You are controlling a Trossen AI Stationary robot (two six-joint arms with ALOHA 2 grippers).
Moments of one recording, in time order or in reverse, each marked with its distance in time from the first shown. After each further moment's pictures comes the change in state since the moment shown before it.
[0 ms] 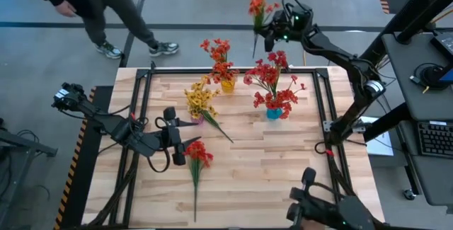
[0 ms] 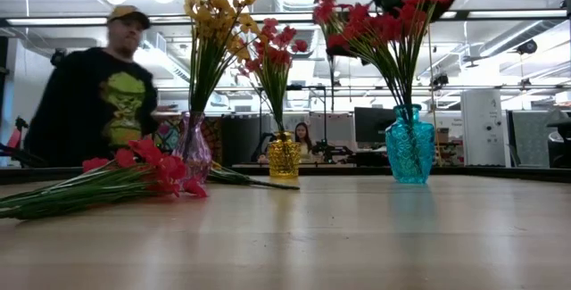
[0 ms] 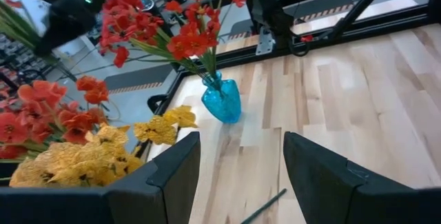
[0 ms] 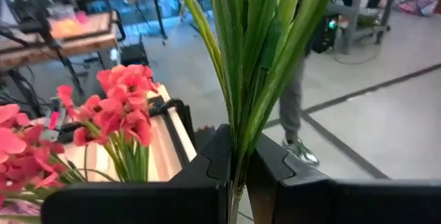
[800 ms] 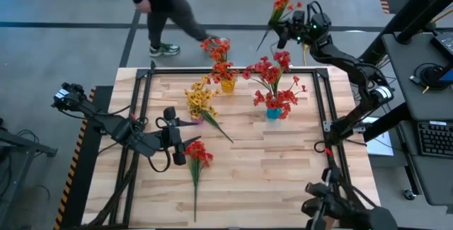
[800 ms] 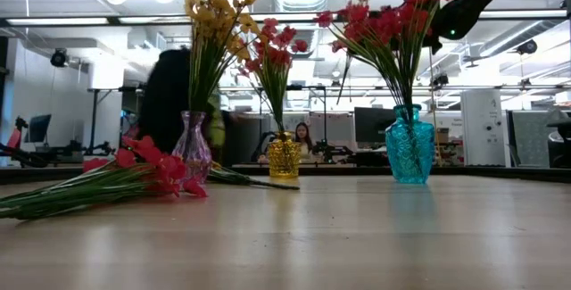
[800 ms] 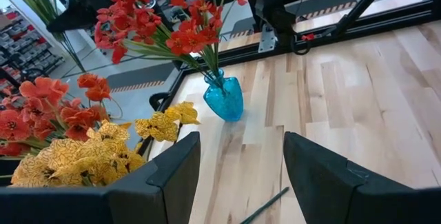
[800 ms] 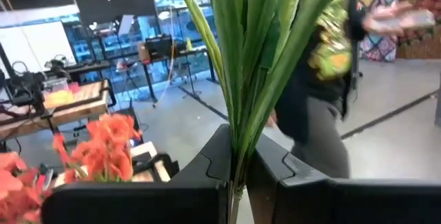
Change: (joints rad) left arm 0.006 0.000 -0.007 0.000 -0.004 0.000; right arm -0.145 -0.094 -0.291 0.490 -0.057 0.231
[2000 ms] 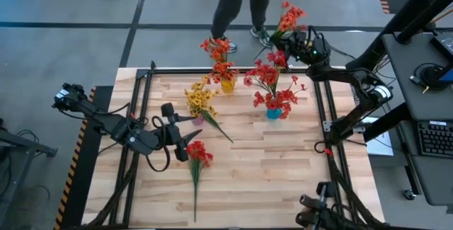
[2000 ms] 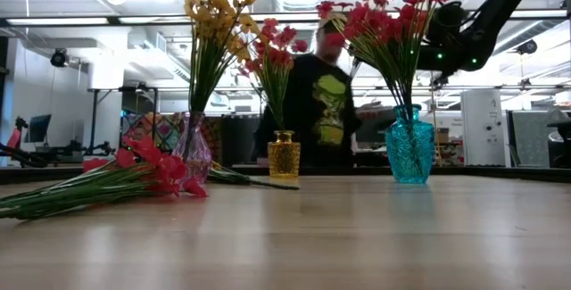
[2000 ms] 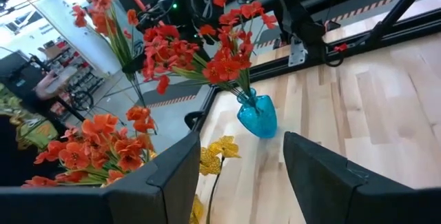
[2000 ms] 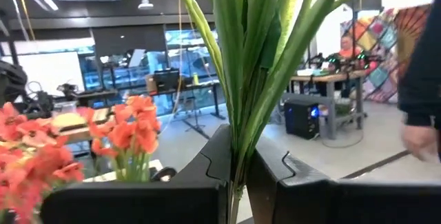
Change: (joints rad) left arm 0.000 0.026 0.068 0.045 -0.102 0.166; right arm 0.034 0.007 -0.364 0.574 0.043 0.070
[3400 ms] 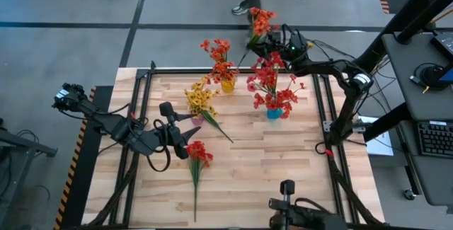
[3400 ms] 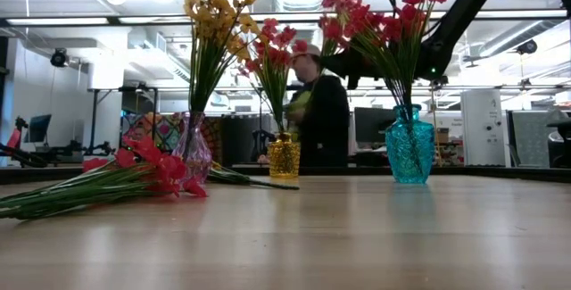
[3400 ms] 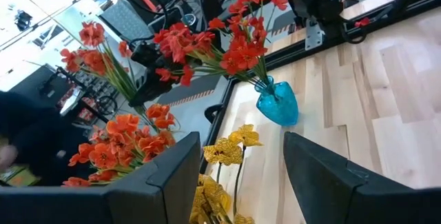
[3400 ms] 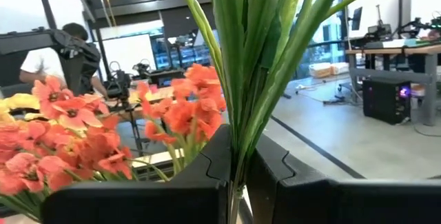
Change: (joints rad) left arm 0.000 0.000 -0.002 -0.030 -0.054 0.089; right arm 0.151 0.241 0.246 -0.057 -0.133 0.033
